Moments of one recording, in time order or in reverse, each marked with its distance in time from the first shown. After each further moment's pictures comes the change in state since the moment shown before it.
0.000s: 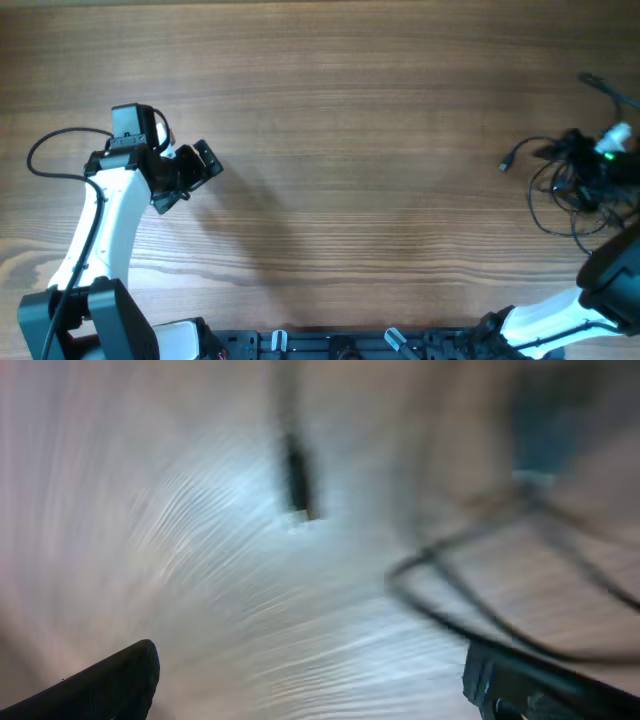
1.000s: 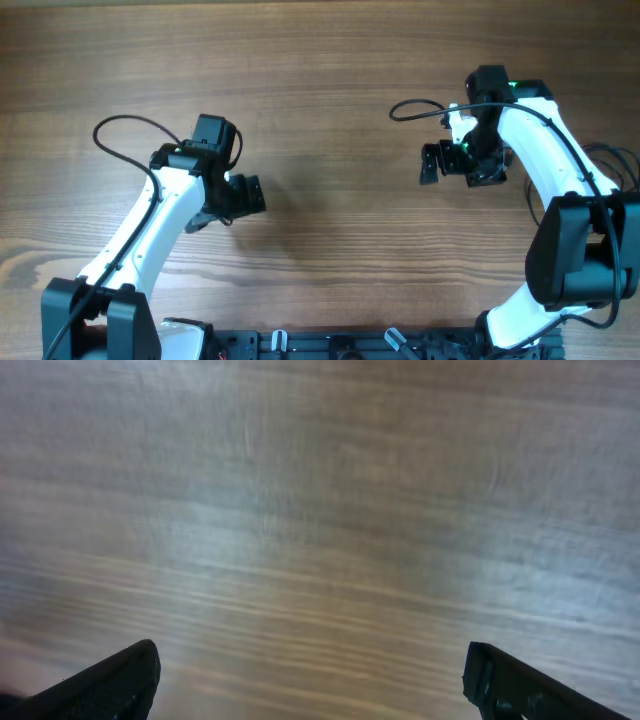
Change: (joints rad) left arm -0.340 0.000 -0.001 -0.253 -0.206 -0.043; right arm 0.666 0.000 0.000 -0.126 0.296 -0.112
